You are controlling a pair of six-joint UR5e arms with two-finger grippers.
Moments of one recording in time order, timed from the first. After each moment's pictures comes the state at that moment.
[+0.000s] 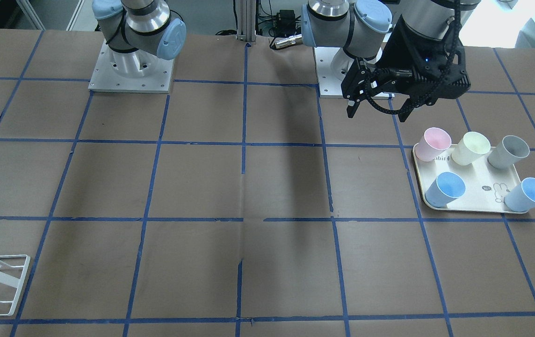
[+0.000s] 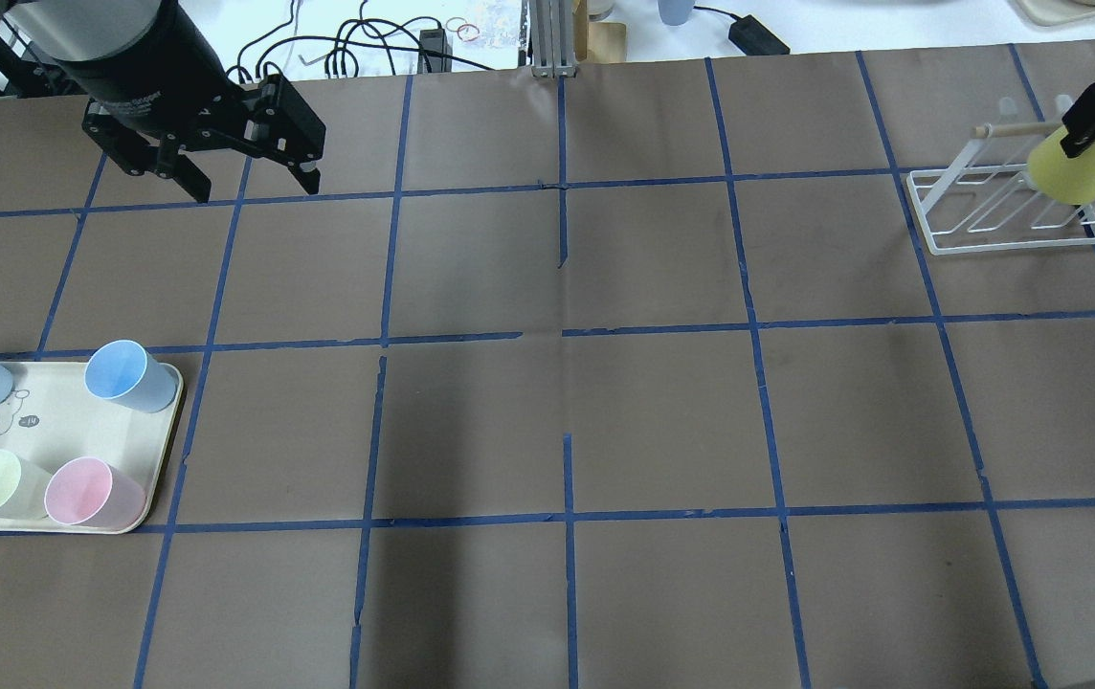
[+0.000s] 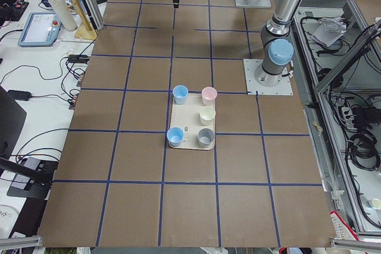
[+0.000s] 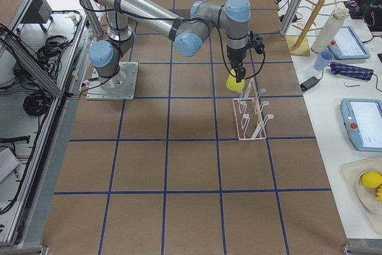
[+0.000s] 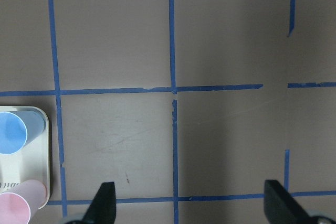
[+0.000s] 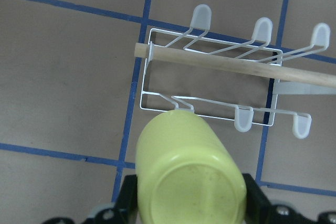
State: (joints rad) left arm -1.56 -1.58 -1.46 -1.60 1.47 0.02; right arm 1.10 -1.39 1.54 -1.91 -1.56 -0.66
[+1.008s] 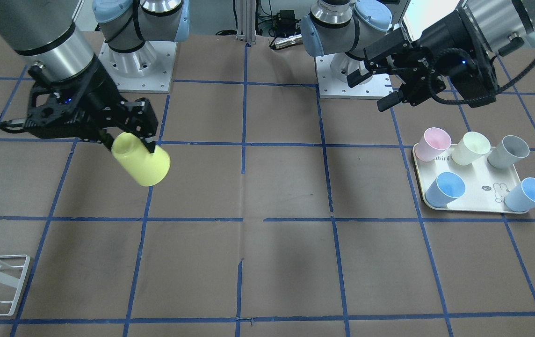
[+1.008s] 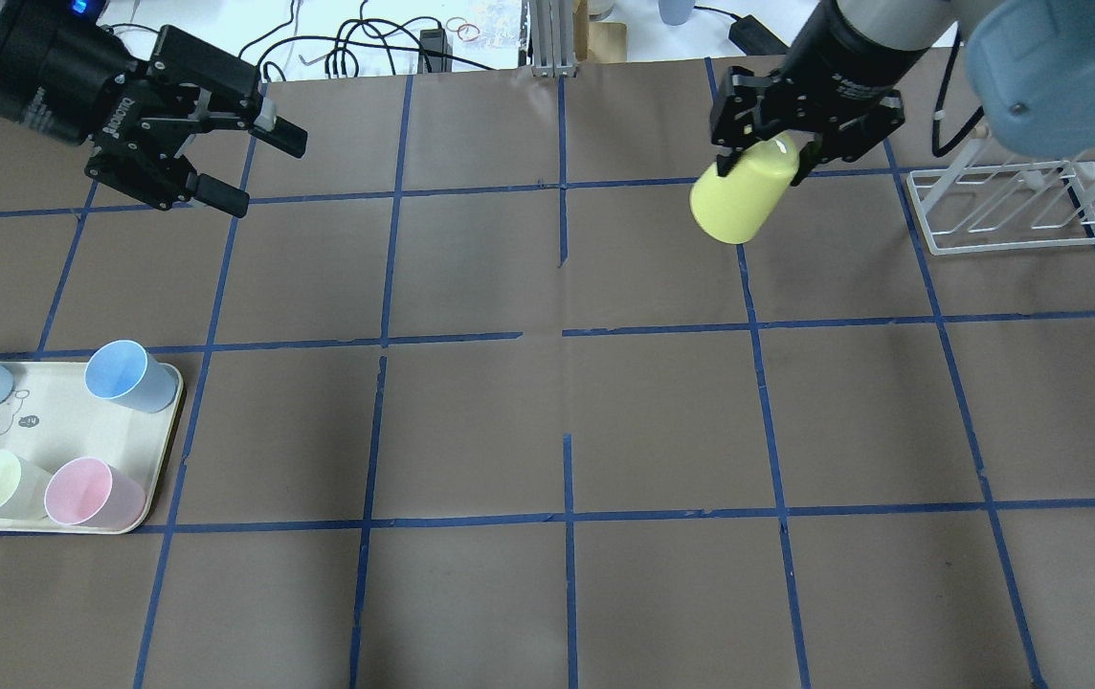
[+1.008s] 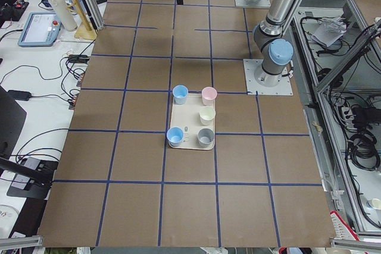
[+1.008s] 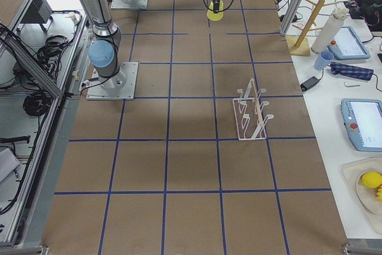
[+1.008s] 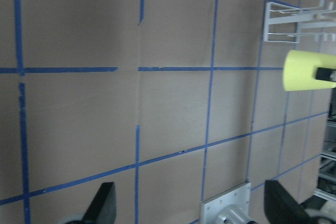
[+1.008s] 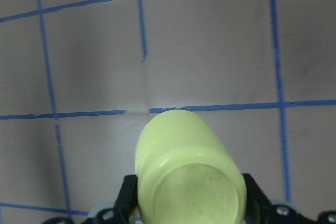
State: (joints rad) left arm -1.25 -1.55 -1.55 -1.95 0.82 0.40; right arm 1.59 -1.50 1.54 -1.70 -1.22 0.14
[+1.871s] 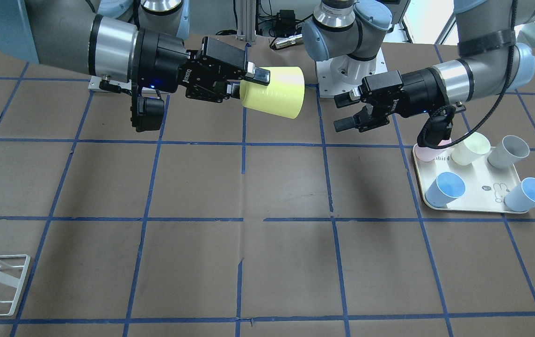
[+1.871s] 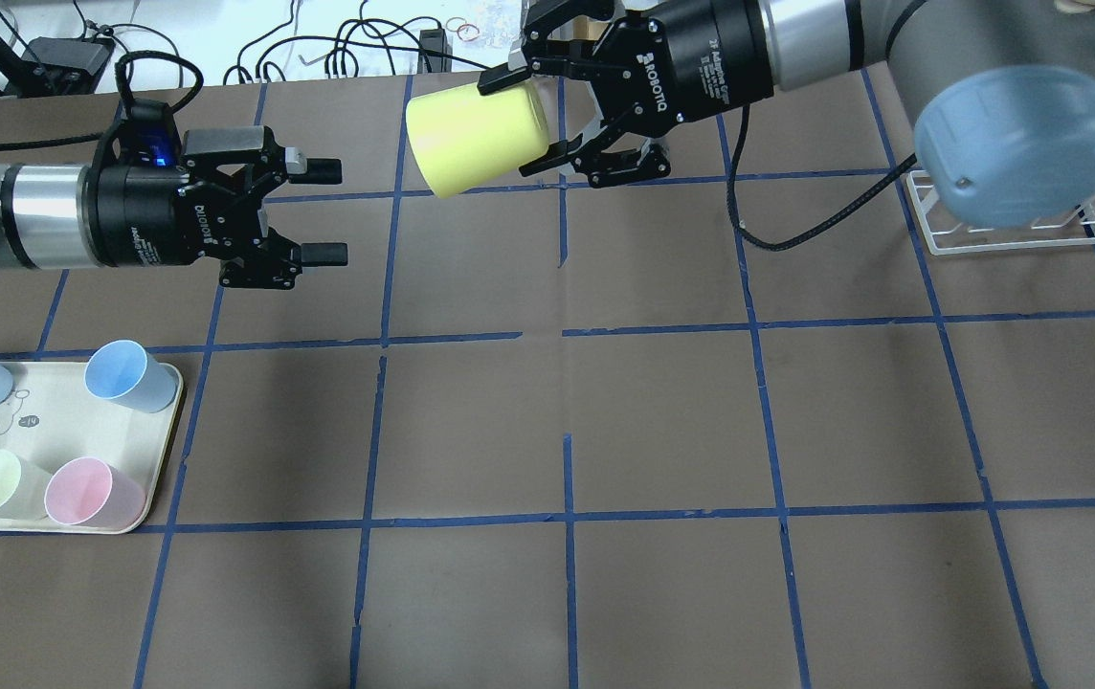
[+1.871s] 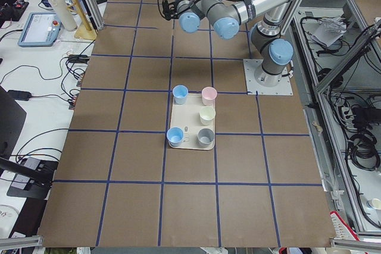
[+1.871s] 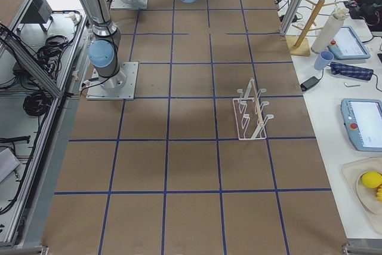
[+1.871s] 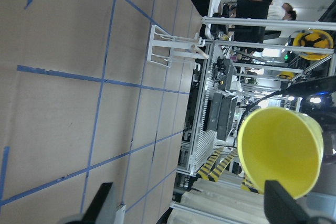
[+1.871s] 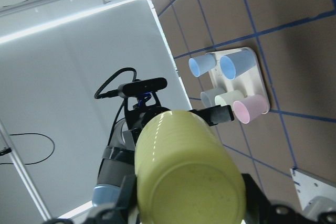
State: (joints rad) left arm -1.18 -1.53 -1.90 -2.01 0.32 0.59; right arm 1.58 -1.50 1.71 -1.70 -0.26 0.29
